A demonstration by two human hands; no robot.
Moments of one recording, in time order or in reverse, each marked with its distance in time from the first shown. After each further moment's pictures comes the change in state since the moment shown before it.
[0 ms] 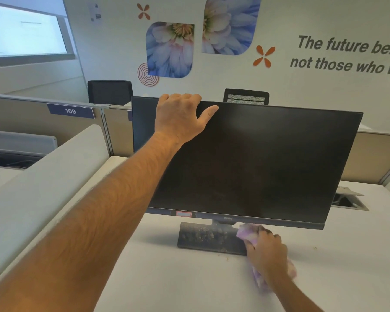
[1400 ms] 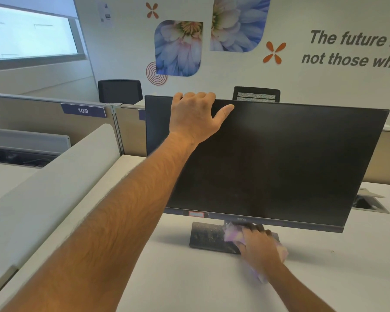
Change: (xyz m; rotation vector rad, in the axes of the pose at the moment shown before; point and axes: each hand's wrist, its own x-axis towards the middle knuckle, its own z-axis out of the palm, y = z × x) left_hand -0.001 0.000 0.006 -0.031 0.024 -0.021; right_hand 0.007 -0.045 0.007 -0.107 -0.146 -0.301
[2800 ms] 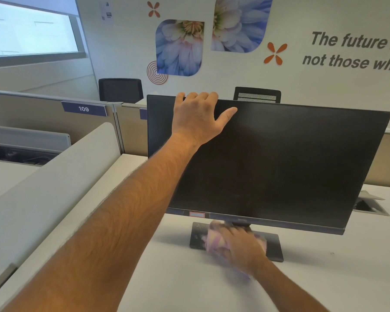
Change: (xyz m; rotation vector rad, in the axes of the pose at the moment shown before) left_hand -0.002 0.000 -0.002 0.004 -0.019 0.006; right_hand 0.003 -0.036 -0.003 -0.043 -0.080 -0.302
